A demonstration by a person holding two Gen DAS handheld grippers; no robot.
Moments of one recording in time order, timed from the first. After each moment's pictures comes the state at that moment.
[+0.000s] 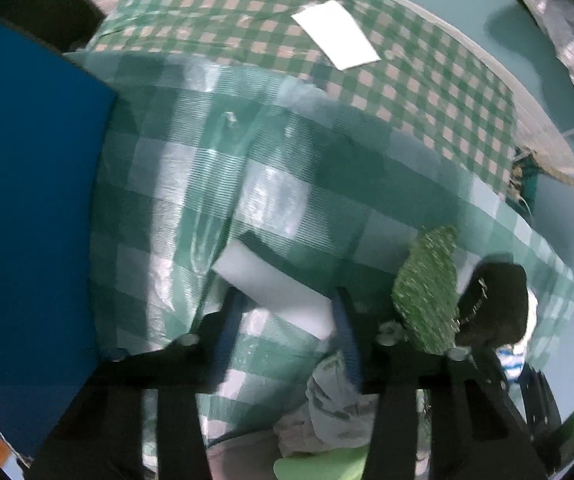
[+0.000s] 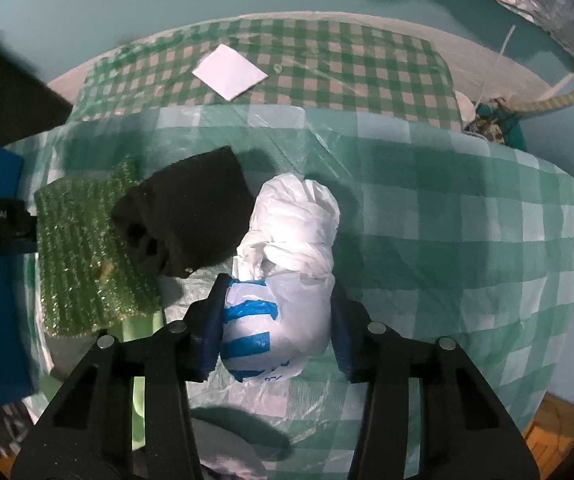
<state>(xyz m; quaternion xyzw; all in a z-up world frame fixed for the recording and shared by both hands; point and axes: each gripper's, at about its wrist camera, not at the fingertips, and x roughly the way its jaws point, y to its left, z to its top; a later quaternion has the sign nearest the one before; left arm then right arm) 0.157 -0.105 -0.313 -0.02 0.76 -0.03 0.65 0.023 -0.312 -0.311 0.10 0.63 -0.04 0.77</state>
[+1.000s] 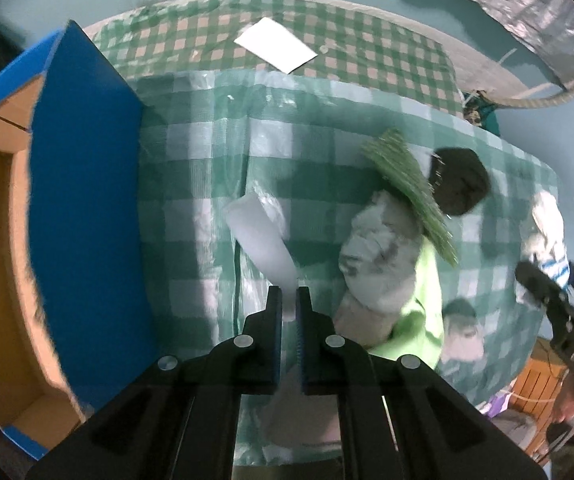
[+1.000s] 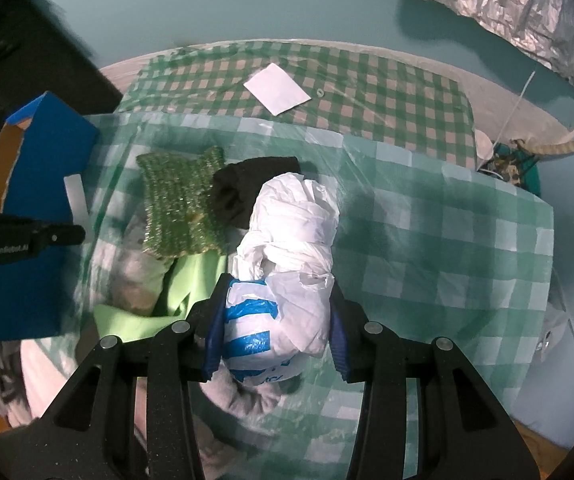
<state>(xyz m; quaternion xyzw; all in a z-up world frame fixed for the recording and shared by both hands) 0.099 -0.074 -0.255 0.06 0.72 -0.15 0.68 -0.015 -0.294 -0.240 0.07 0.60 0.03 0.79</state>
